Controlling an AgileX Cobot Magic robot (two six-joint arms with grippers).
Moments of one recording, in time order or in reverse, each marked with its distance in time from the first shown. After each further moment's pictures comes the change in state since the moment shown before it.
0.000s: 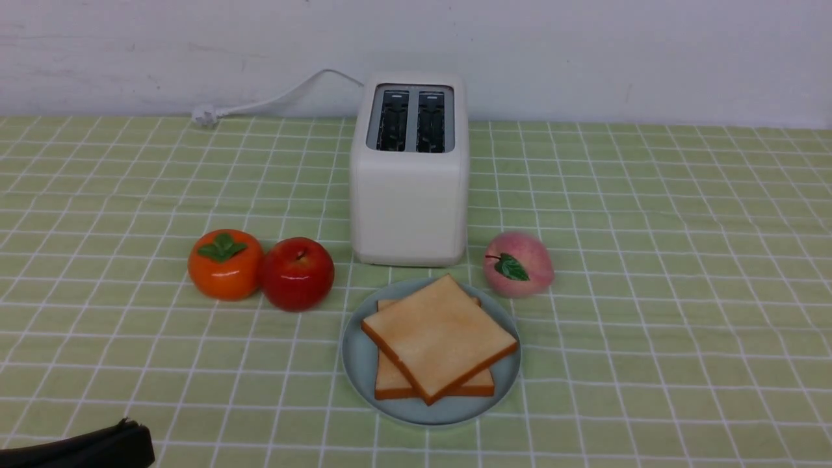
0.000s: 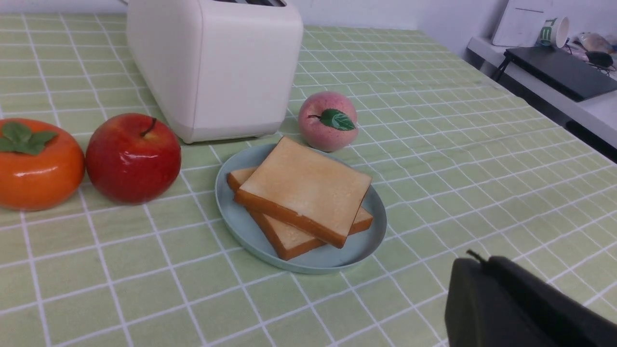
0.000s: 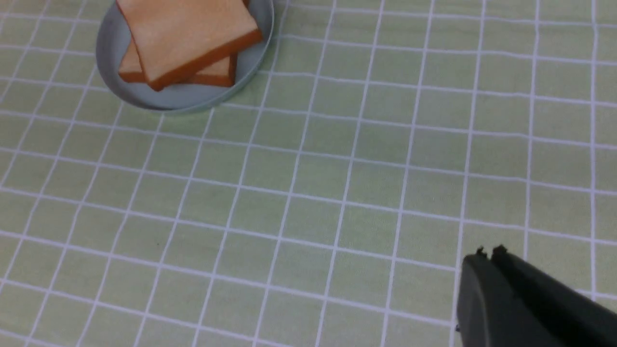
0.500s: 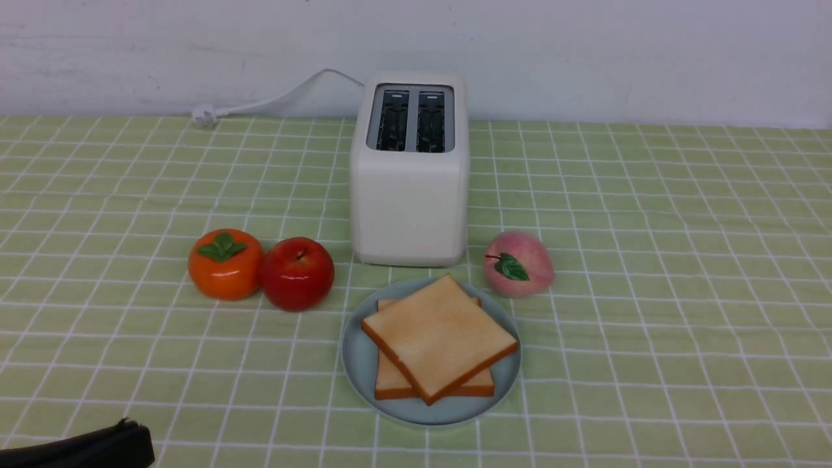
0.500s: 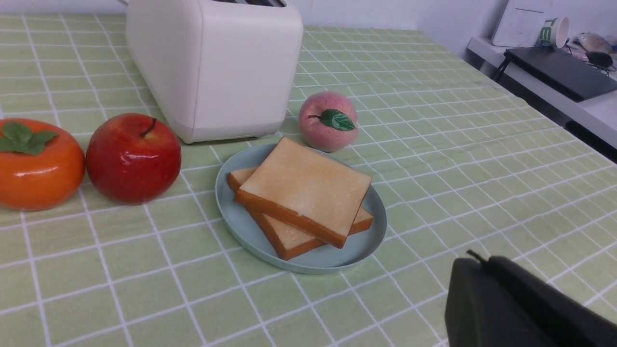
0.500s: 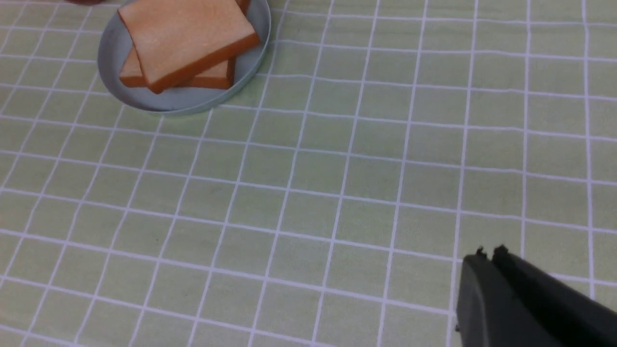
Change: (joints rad) right arm -0.005 -0.051 0.015 -0.002 0.036 0.004; left arm 0.000 0.000 0.000 0.000 0.001 0.000
